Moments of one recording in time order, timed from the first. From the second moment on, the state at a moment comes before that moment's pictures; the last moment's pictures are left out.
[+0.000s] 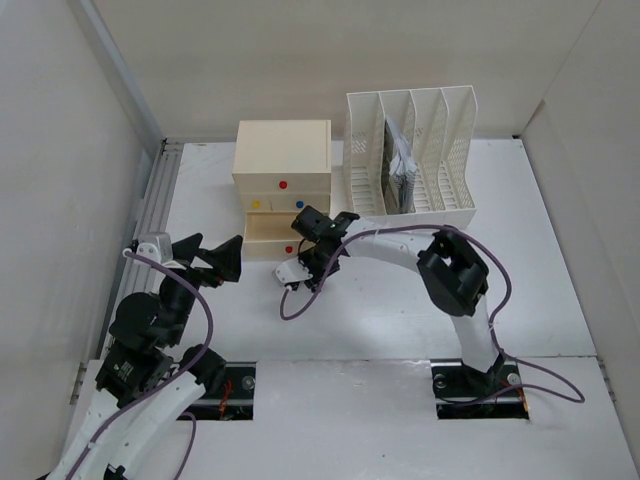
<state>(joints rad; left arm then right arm) -0.59 0.24 0.71 -0.34 -0.33 -0.32 0.91 2.08 1.58 -0.75 -0.23 -1.29</state>
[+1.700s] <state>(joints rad) -0.59 0.24 0.71 -0.35 -0.33 -0.32 1.00 2.07 1.54 -0.66 -0.20 -1.47</state>
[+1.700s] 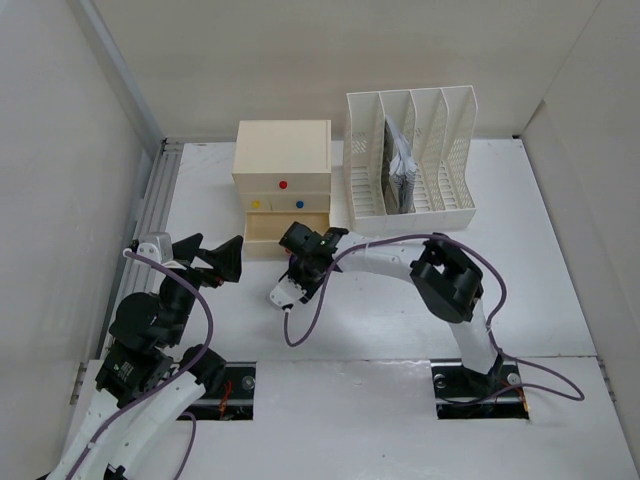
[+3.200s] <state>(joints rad) -0.59 0.22 0.71 -0.36 -0.33 -0.32 1.00 2.24 1.82 -1.07 -0.34 -1.34</state>
